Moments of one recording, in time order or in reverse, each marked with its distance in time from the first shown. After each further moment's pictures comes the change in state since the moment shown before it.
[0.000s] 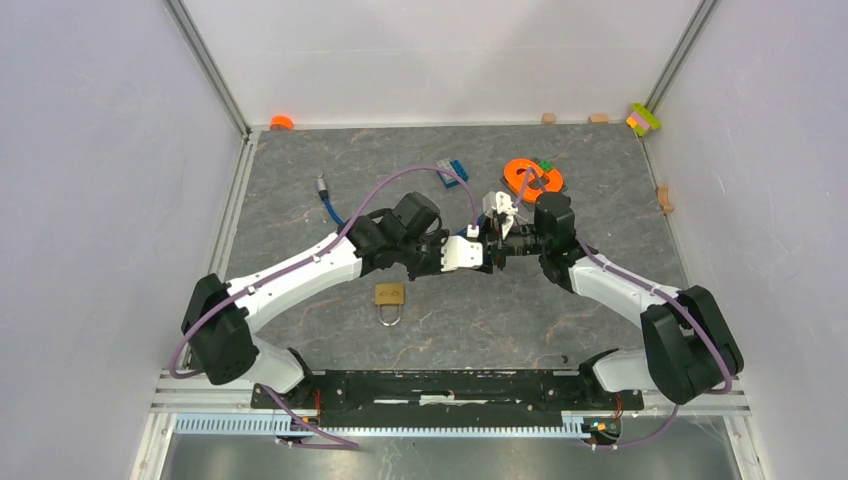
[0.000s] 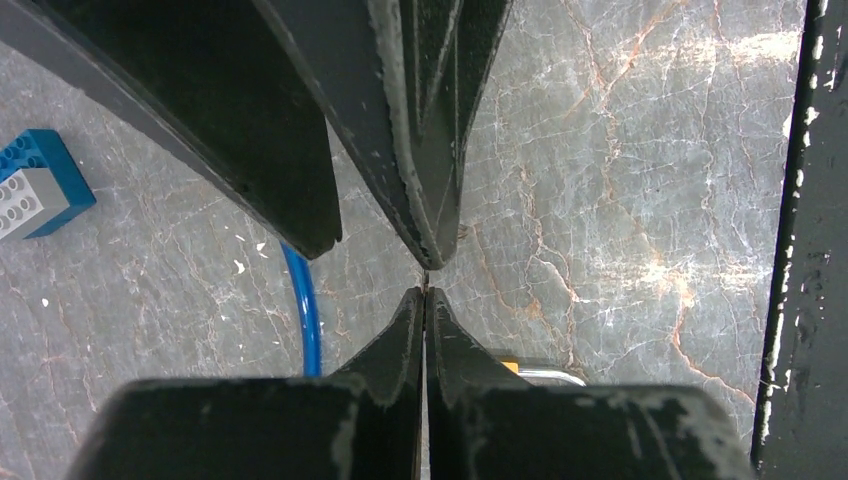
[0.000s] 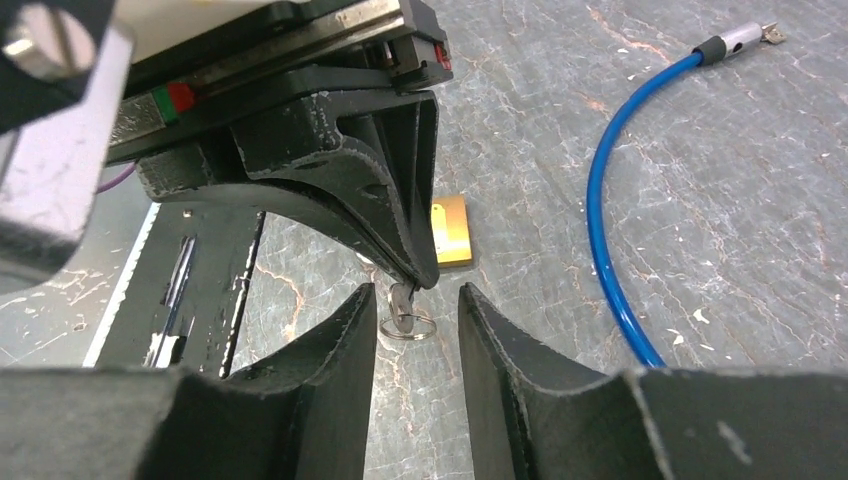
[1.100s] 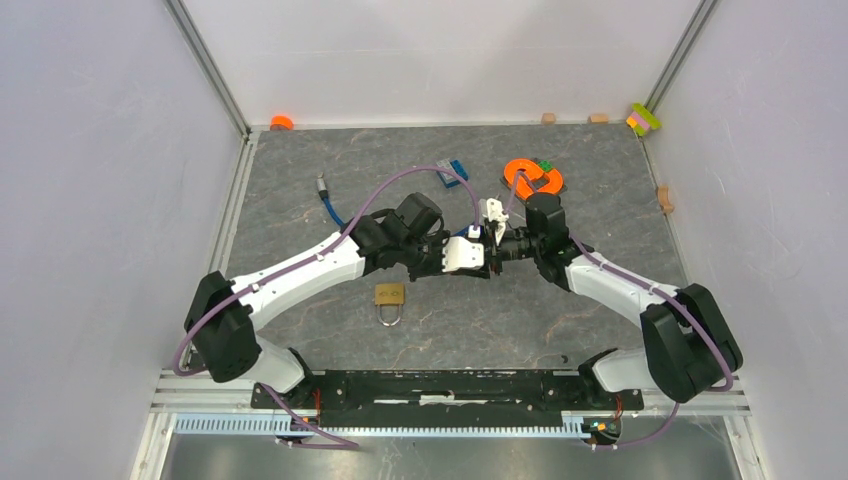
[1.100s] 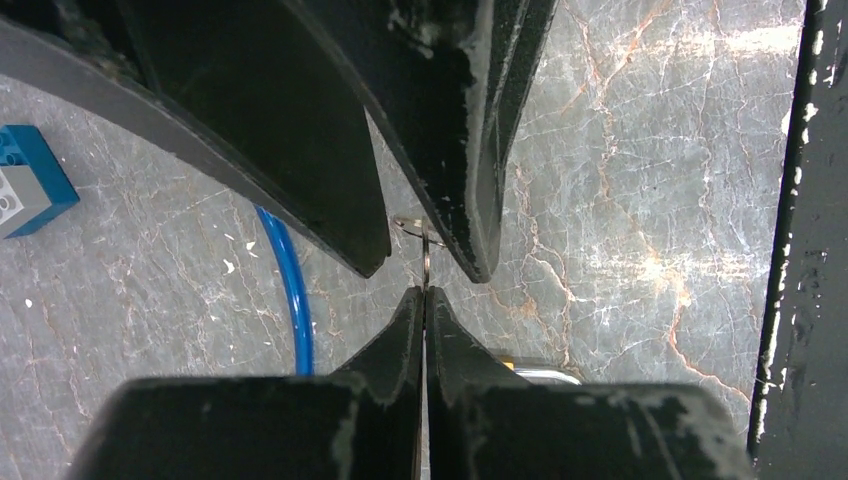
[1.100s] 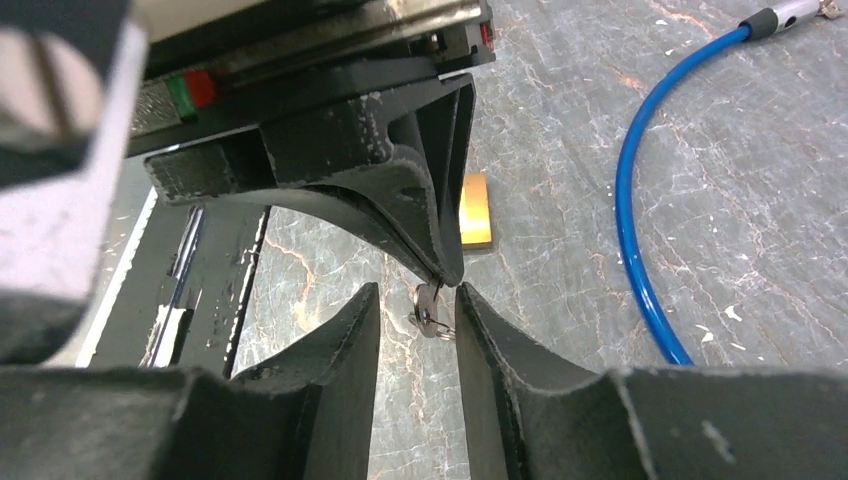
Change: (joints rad) left arm -0.004 0.019 0.004 -0.003 0.000 -0.006; right arm 0.043 0.018 0.026 -0.148 0.002 -0.123
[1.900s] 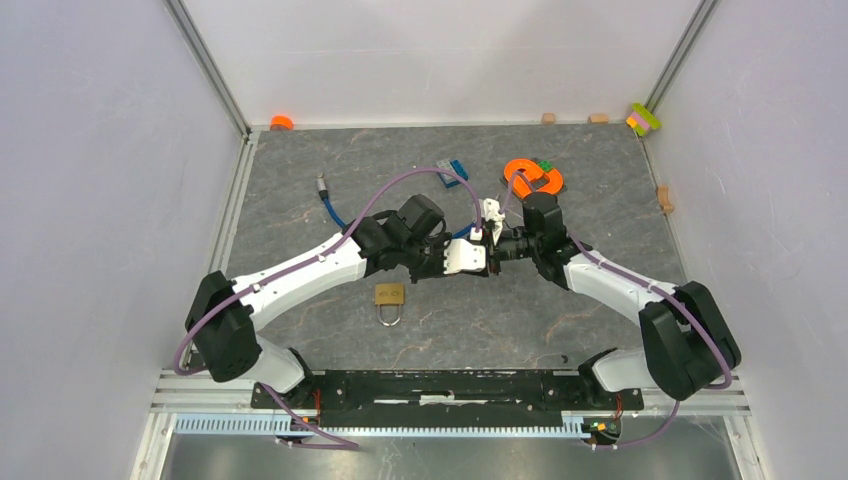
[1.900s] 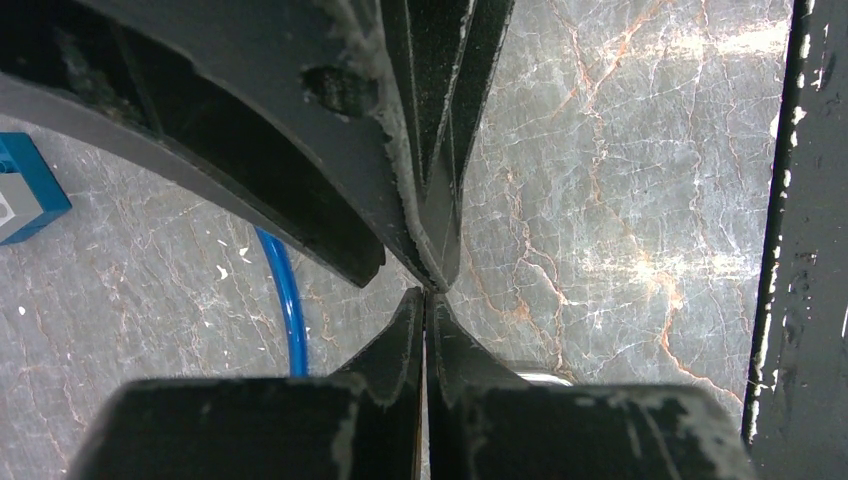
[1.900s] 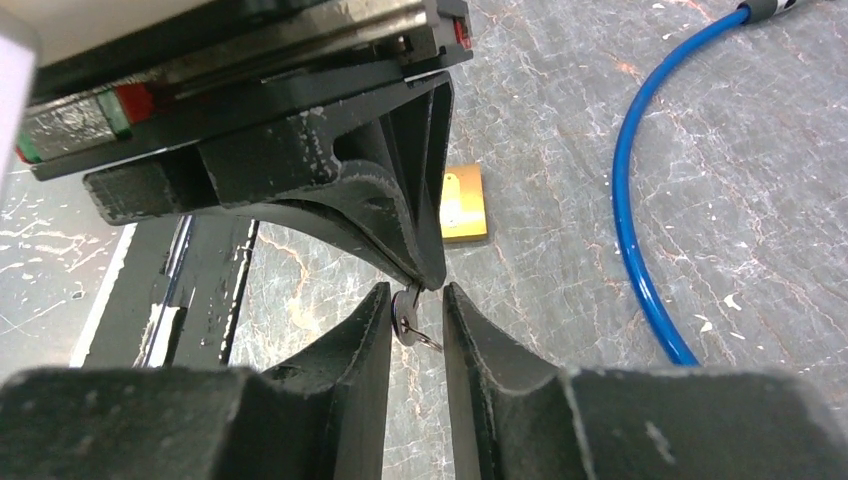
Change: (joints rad) left arm -0.013 0.003 0.000 -0.003 -0.001 -0.007; right arm 0.001 0.008 0.018 -0.032 0.024 -0.015
